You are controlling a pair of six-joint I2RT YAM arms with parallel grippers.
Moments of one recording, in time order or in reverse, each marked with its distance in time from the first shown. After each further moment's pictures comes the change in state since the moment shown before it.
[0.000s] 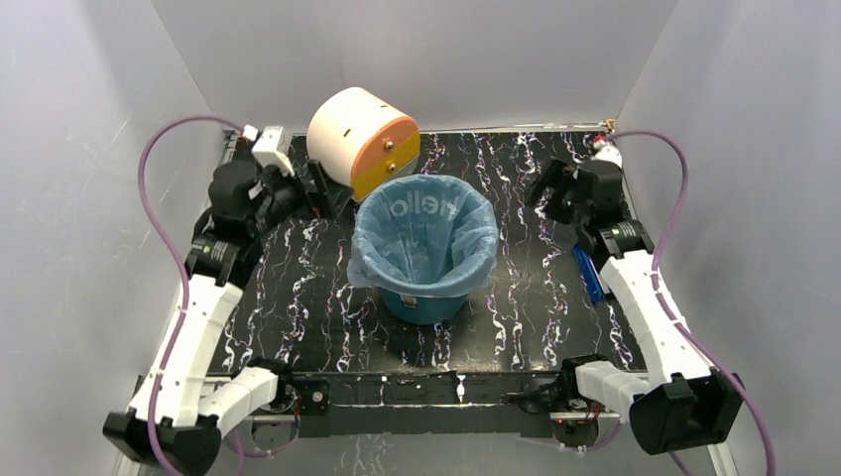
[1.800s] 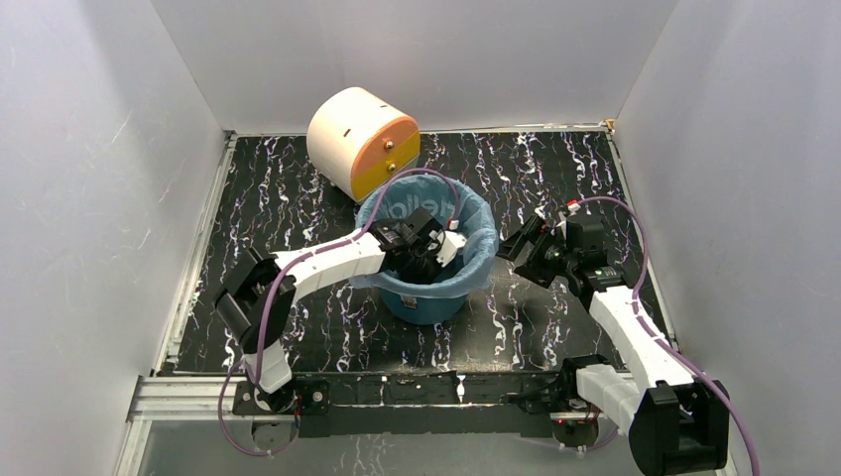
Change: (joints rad) left arm -0.642 0.783 0.114 -0.158 -0.004 0.415; right arm -0.084 -0.128 -0.498 0.162 -0.539 0.307
